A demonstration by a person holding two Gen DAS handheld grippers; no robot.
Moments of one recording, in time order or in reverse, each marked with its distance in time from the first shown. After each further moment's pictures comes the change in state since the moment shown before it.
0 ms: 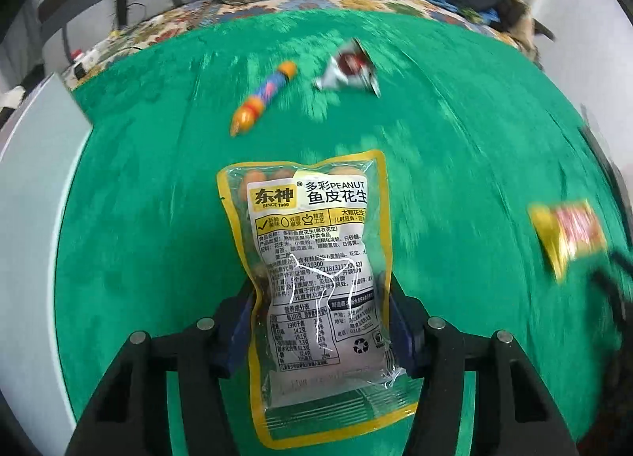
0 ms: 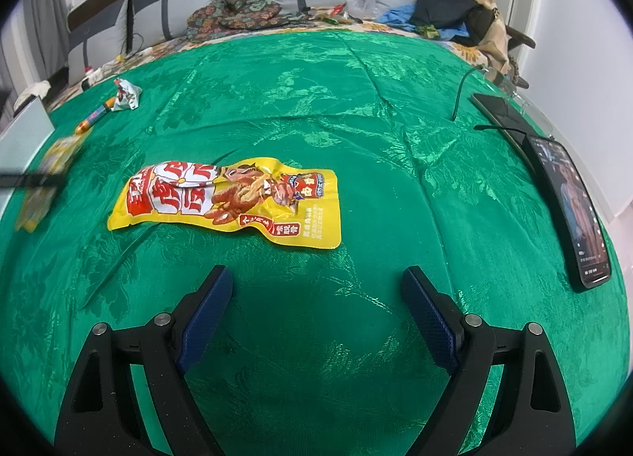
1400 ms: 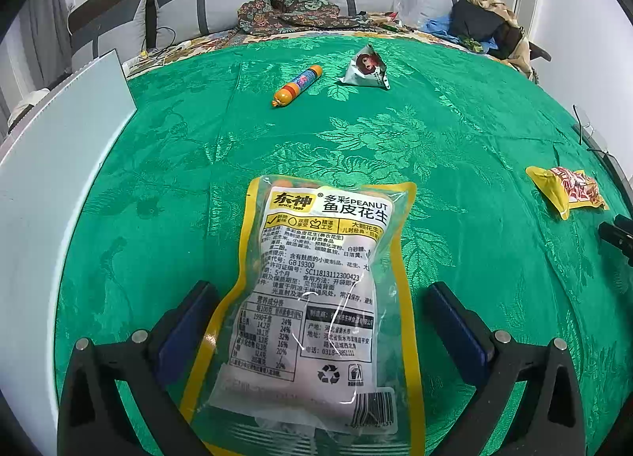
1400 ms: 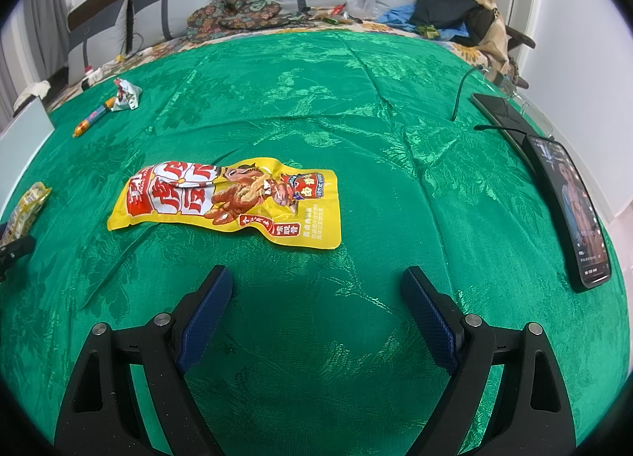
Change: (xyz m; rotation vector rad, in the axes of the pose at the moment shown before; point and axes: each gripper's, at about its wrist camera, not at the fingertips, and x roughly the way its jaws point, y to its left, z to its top) left arm -0.010 0.005 -0.072 -0.024 -0.184 0.067; right arm 0.000 -0.001 0.000 0.000 0.000 0.003
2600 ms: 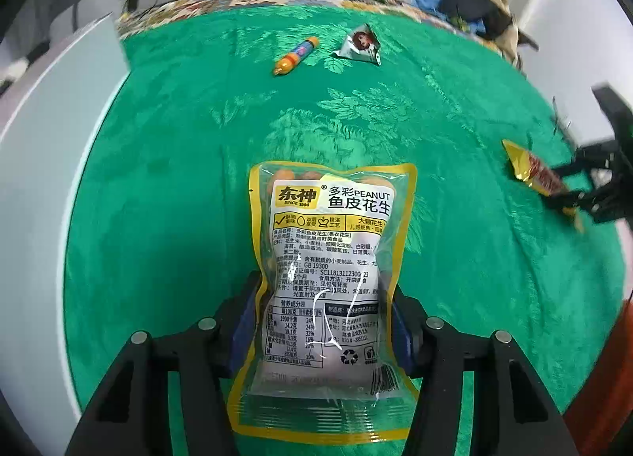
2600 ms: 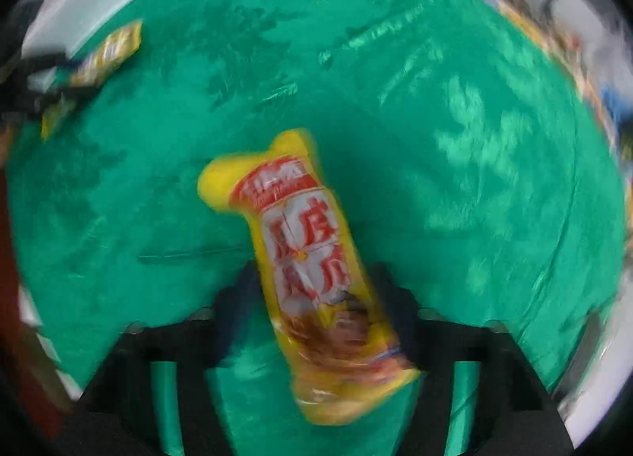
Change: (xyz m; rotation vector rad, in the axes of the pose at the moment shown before) left arm -0.033 0.026 0.001 -0.056 0.151 -0.141; right arm 0.045 0.087 0.080 -0.704 0.434 0.327
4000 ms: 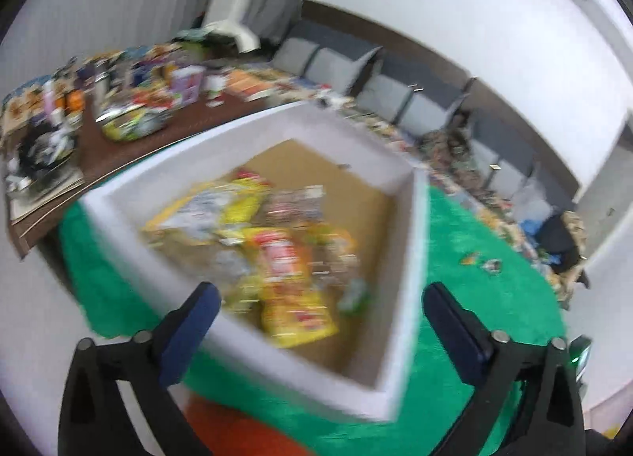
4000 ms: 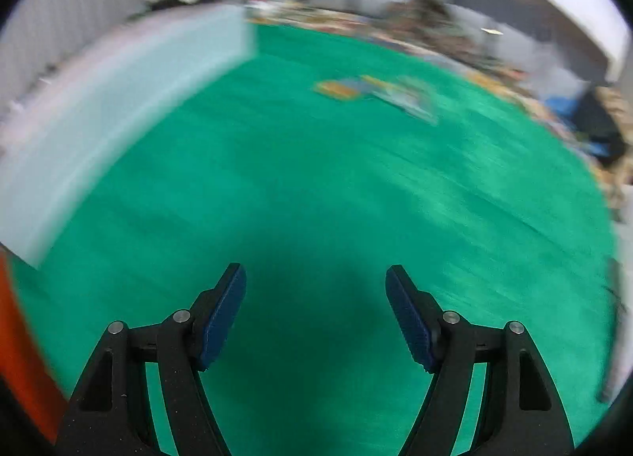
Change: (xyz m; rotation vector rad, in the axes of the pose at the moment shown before) left arm -0.261 0.187 -0.154 -0.596 -0.534 0.184; right arm 0.014 0.198 0.047 0.201 -0.381 -0.216
